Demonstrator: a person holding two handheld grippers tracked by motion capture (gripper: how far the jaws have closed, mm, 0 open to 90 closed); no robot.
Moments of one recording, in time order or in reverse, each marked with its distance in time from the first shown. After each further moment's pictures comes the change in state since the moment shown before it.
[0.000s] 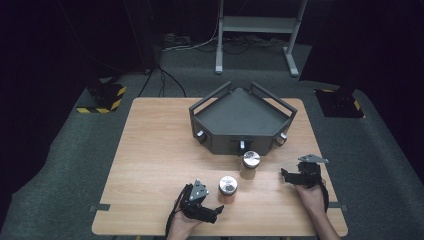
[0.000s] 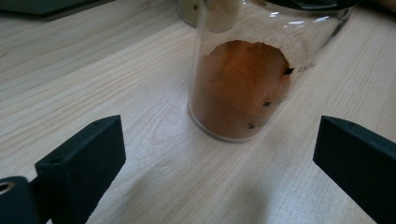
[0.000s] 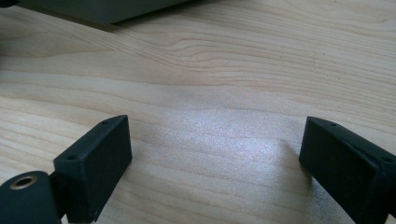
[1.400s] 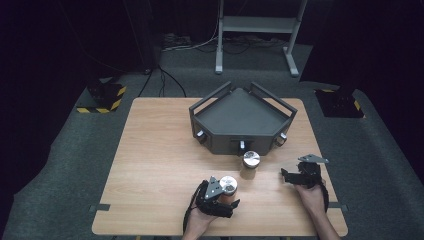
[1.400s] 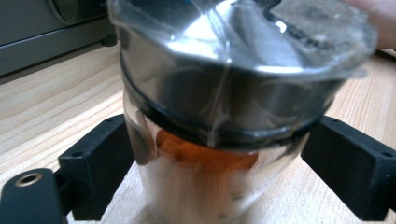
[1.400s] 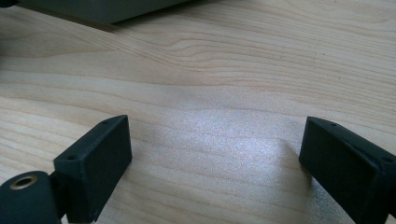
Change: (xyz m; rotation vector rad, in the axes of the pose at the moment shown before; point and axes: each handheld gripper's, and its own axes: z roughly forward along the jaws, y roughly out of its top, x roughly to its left) left arm -0.017 0.008 0.034 -0.108 -0.015 0.041; right arm 0.000 0.000 0.000 0.000 0.000 0.000
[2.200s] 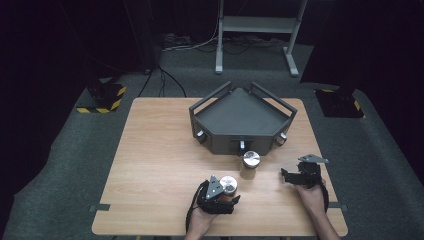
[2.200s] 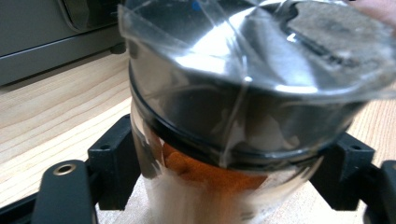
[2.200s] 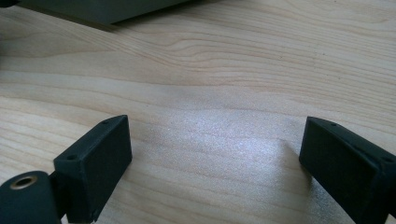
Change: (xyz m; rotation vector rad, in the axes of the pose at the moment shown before) left arm -0.005 -0.005 0.003 -0.031 0.034 -0.013; right arm 0.000 0.000 0.000 0.000 0.000 0.000
